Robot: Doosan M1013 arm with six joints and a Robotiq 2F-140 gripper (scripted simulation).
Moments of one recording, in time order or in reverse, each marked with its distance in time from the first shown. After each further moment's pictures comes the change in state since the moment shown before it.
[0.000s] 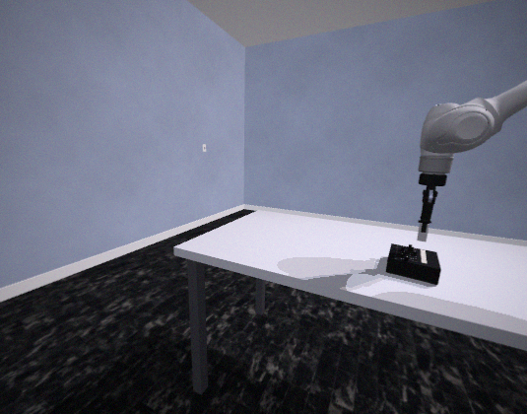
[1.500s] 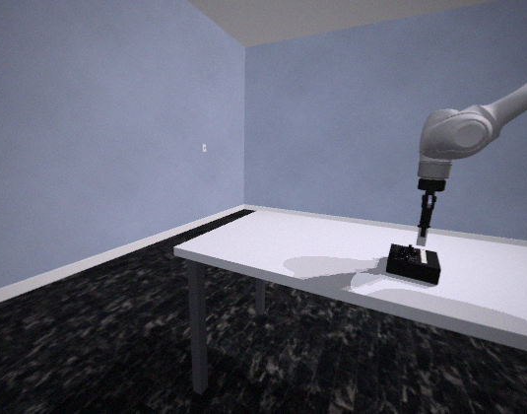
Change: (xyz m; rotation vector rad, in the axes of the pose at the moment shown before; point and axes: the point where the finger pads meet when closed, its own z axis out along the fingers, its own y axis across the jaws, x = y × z) arm 0.000 0.000 0.017 0.000 0.000 0.000
